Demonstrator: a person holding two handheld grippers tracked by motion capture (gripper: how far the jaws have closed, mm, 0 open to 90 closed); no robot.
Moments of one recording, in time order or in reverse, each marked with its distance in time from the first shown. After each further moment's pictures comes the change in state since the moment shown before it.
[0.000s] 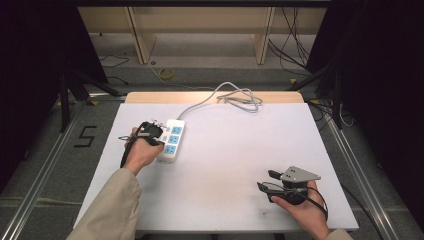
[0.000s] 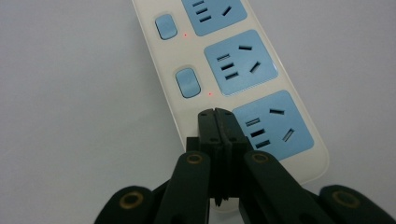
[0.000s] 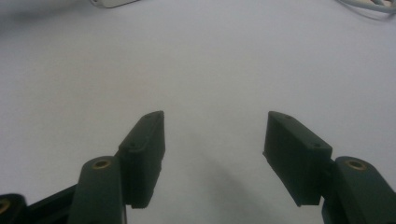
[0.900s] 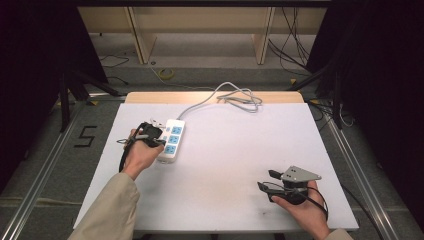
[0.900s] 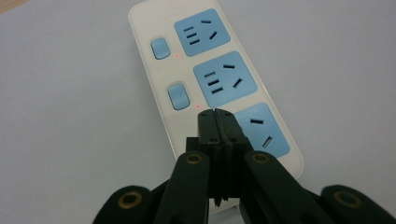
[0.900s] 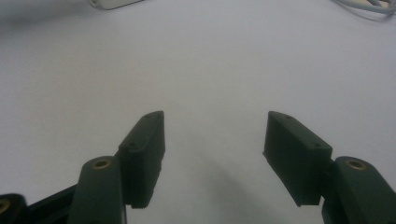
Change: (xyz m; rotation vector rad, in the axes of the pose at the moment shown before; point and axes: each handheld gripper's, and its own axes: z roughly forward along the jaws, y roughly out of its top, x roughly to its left) left arm -0.006 -0.004 -0.013 -0.097 -0.011 0.002; right arm -0.001 0.000 -0.001 -0.006 -0.001 0.004
